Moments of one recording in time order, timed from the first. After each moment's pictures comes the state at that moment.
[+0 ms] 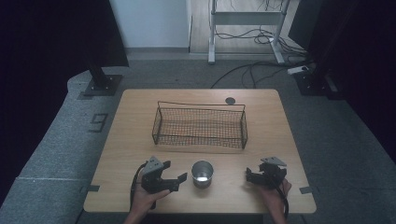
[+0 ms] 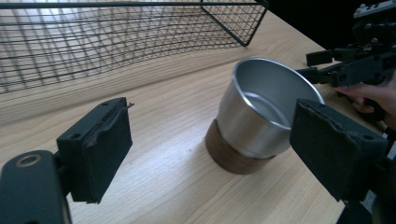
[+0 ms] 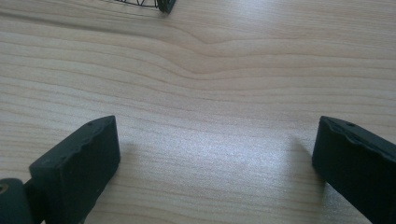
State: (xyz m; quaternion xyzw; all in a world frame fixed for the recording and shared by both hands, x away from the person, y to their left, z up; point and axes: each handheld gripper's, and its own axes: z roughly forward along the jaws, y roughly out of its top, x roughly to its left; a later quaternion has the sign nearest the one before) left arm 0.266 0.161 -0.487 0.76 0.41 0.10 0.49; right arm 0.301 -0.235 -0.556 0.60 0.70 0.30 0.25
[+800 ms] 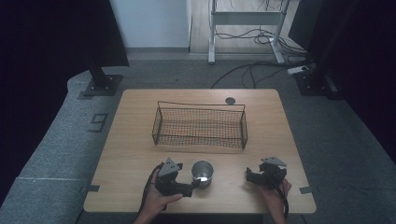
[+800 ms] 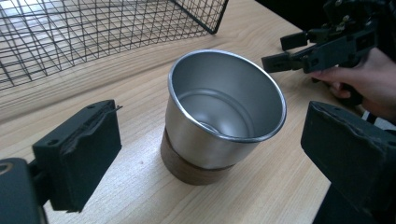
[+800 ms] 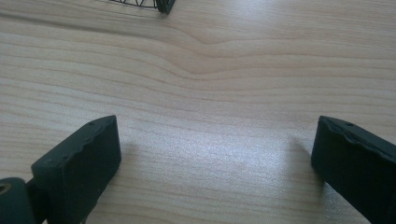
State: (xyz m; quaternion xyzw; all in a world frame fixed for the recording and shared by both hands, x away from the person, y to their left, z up) left arm 0.264 0.119 -0.492 0.79 0.37 0.09 0.47; right arm 0.301 -0.235 -0.556 0.60 0.70 0.30 0.25
